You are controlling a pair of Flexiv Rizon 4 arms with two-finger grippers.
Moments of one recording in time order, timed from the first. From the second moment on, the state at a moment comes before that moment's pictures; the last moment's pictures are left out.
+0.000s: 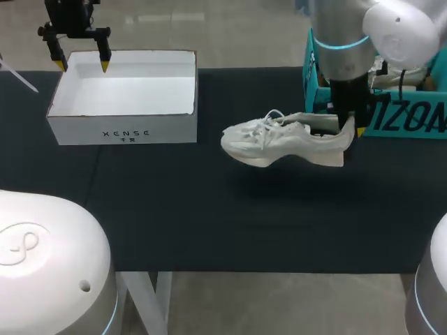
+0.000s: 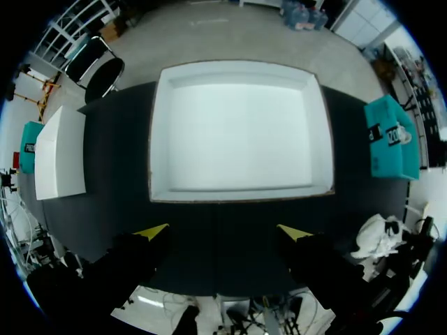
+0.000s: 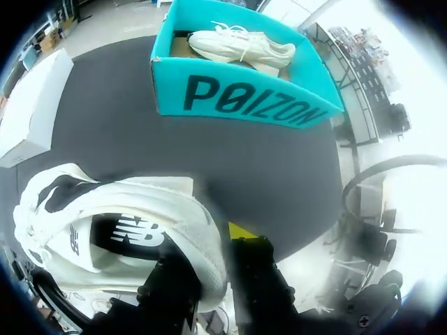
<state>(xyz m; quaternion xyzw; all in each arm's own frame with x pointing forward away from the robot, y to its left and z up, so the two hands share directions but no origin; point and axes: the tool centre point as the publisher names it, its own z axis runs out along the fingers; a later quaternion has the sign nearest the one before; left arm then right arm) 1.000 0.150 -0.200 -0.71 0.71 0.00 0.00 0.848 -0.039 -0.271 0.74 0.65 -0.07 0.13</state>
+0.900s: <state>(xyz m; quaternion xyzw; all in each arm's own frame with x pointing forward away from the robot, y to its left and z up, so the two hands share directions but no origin) 1.000 0.150 -0.200 -0.71 0.71 0.00 0.00 0.824 -0.005 -0.388 0.73 0.67 -0.06 0.13</state>
